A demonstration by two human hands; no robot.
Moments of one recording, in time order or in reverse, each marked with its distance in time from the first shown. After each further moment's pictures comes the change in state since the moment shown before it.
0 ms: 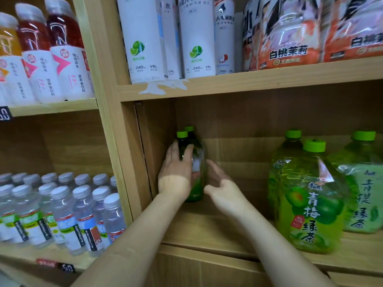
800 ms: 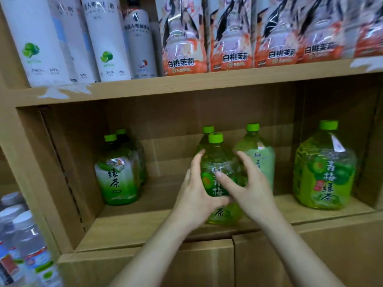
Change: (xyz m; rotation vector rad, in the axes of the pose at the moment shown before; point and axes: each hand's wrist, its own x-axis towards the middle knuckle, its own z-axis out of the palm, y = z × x) left_hand -0.093 0.160 0.002 -0.896 -0.212 0.288; right_hand -0.113 0.026 -0.145 -0.435 0.644 -0.141
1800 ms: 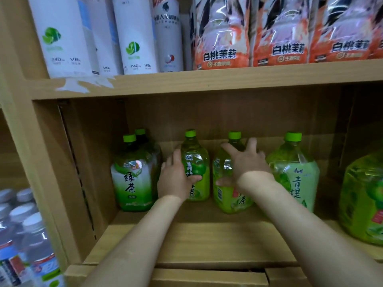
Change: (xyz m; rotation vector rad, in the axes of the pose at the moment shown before) left_hand 0.085 -0.100 -0.048 0.454 0.289 -0.194; right_hand 0.094 -0.037 0.054 -0.721 -0.383 0.060
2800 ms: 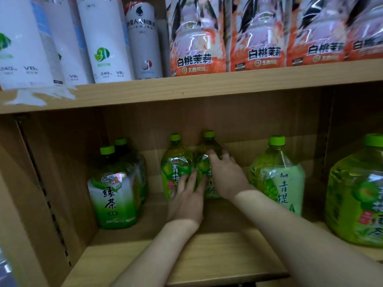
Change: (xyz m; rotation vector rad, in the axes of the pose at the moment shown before) left_hand -0.025 0.028 0.046 0.423 -0.289 0.246; right_hand 0.039 0.012 0.040 0.027 0.041 -0.117
